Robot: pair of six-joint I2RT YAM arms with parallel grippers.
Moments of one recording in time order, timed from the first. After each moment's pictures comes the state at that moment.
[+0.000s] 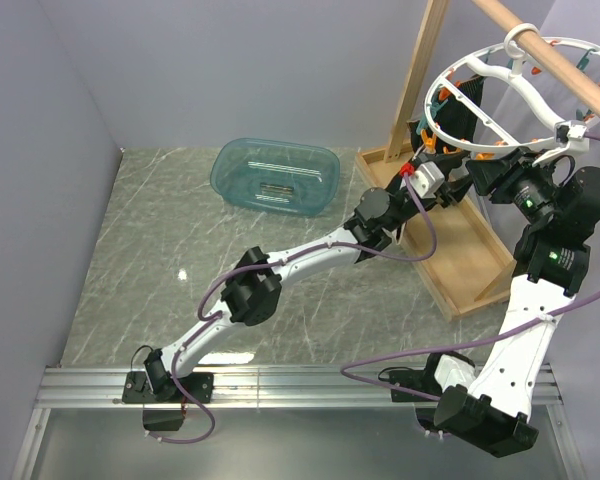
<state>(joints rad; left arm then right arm) -1.08 2.51 2.36 0.86 0.08 0.06 -0.50 0.98 1.34 -0.42 -0.79 0.33</state>
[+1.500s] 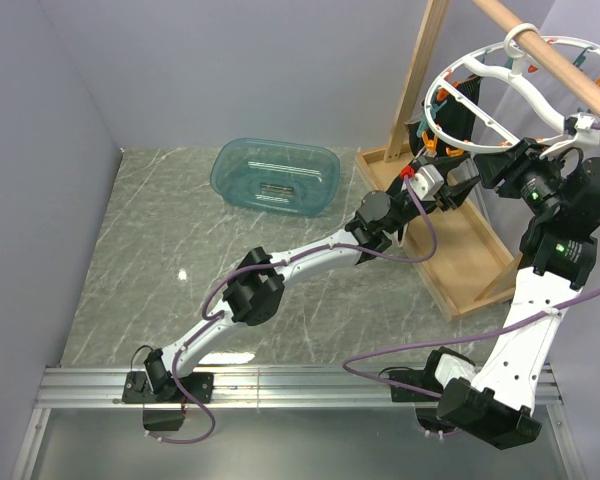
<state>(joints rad) -1.07 2.53 2.35 0.88 0.09 0.04 -0.50 1.02 1.43 -0.48 -0.70 0.28</state>
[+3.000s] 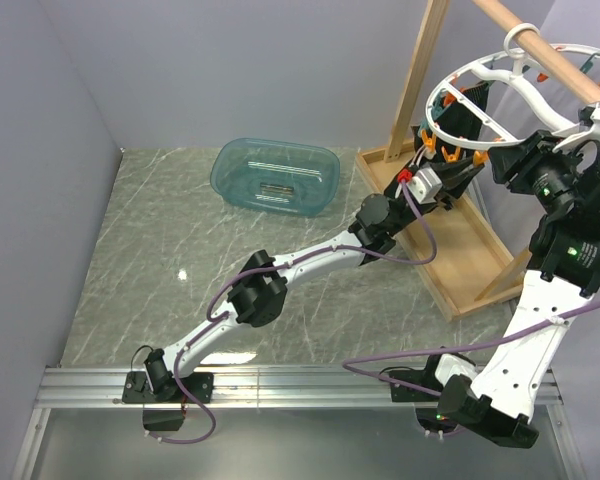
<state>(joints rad) -1.08 2.58 2.45 0.92 0.09 0.05 -0.52 1.05 1.60 -0.63 -0.64 0.23</state>
